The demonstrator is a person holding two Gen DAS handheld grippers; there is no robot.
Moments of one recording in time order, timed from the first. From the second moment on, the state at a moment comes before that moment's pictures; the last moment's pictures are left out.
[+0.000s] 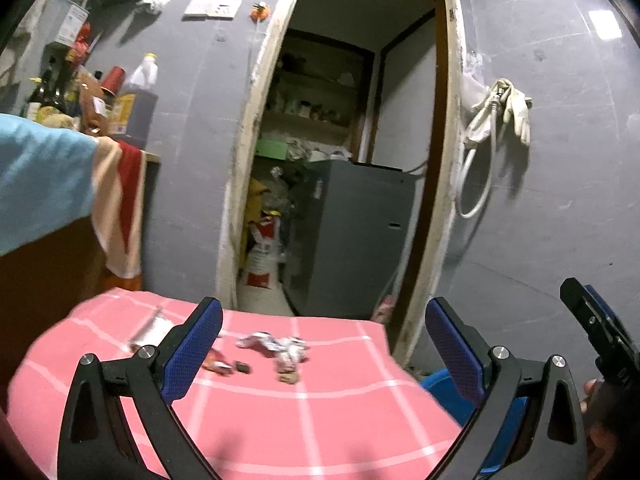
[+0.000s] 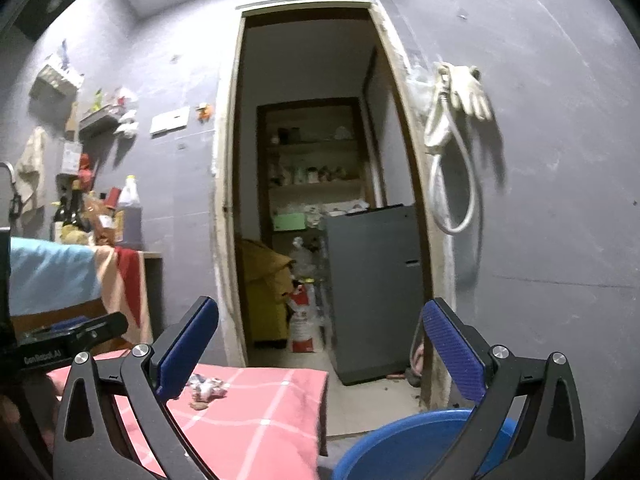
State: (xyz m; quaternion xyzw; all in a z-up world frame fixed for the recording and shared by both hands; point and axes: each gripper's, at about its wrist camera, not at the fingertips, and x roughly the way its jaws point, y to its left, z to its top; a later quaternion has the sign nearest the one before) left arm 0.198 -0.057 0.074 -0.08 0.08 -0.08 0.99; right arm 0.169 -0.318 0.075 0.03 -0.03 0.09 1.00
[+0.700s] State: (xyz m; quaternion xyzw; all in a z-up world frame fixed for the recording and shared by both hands) left arm 0.209 0.055 0.037 -0.06 0.17 0.01 0.98; right arm 0.241 -0.213 0.047 -0.02 0.10 0.22 0.97
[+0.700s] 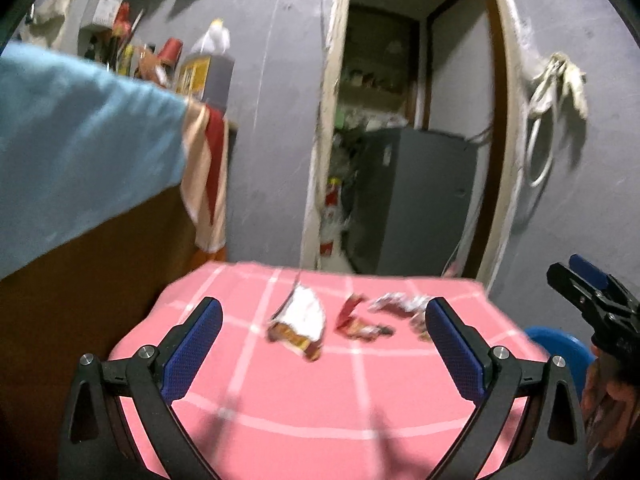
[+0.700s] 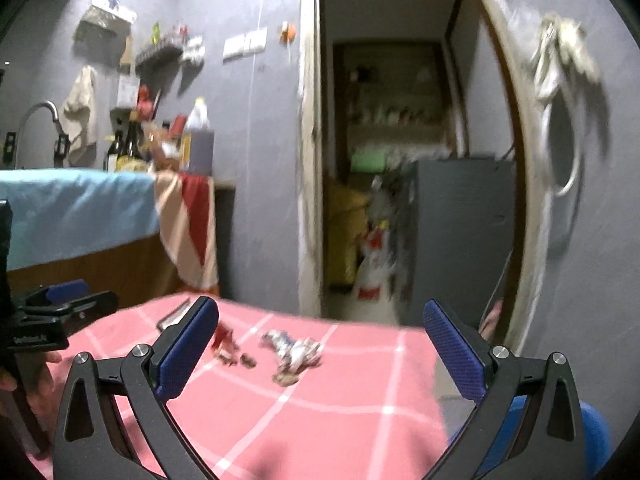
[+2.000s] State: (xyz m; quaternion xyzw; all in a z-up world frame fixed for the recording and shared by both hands) left arm 0.322 0.063 -0.017 -0.02 0.40 -0.04 0.92; right arm 0.359 -0.139 -0.024 -0.10 0.44 0.27 0.85
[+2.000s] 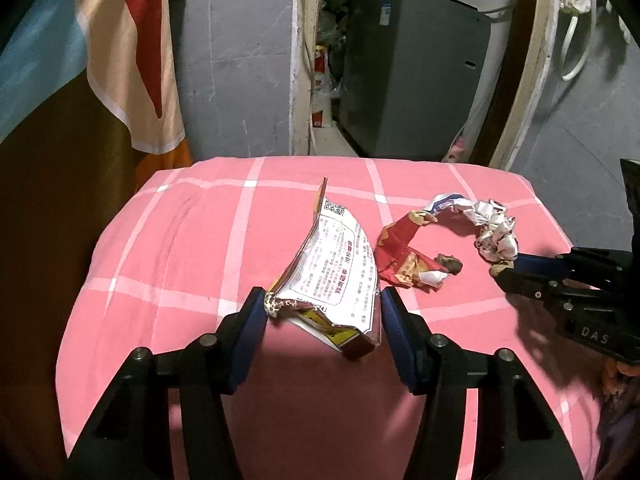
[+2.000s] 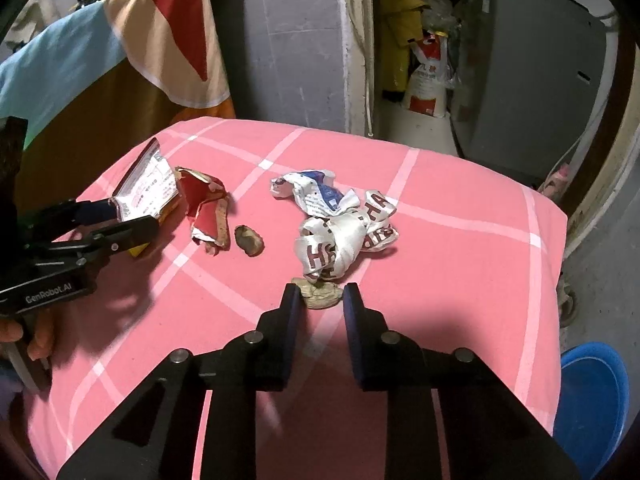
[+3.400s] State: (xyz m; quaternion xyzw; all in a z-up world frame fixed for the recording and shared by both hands) left arm 0.237 -0.123 0.090 -0.11 0.18 -0.24 0.95; right arm 0.191 -0.331 0.078 0.02 0.05 0.12 0.99
